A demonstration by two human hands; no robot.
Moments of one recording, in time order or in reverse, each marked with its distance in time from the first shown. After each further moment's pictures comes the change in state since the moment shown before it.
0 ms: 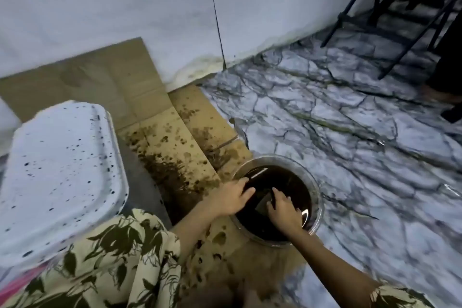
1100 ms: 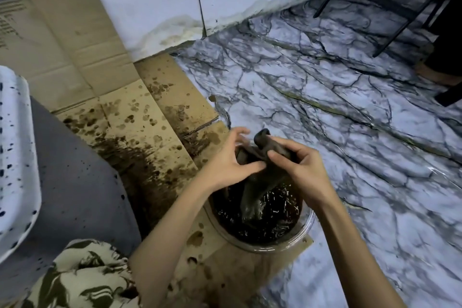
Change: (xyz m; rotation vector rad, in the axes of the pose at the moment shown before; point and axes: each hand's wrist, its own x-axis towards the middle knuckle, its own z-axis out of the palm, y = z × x) left_hand 0.049 0.024 -0.017 -0.687 0.247 0.197; right_hand 0.012 -0.025 -0.098 0.985 0.082 -0.449
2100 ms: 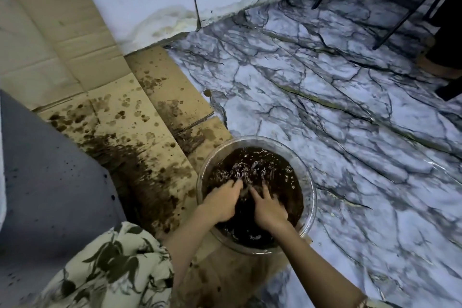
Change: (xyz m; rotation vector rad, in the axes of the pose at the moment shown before) left_hand 0.001 -0.109 0.052 0.856 -0.365 -0.166; right_hand -0.011 0.141 0.027 -1.238 -0.395 0.667
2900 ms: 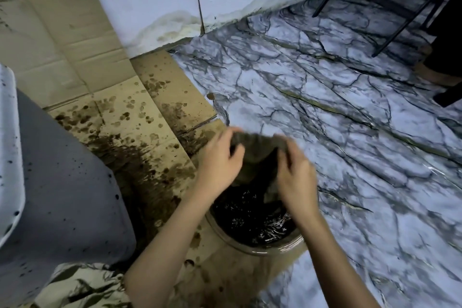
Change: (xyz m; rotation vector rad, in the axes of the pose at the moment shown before) left_hand -0.037 0.026 -0.094 -0.522 0.777 0.039; right_hand -0.078 -0.021 -0.087 0.671 0.933 -0.317
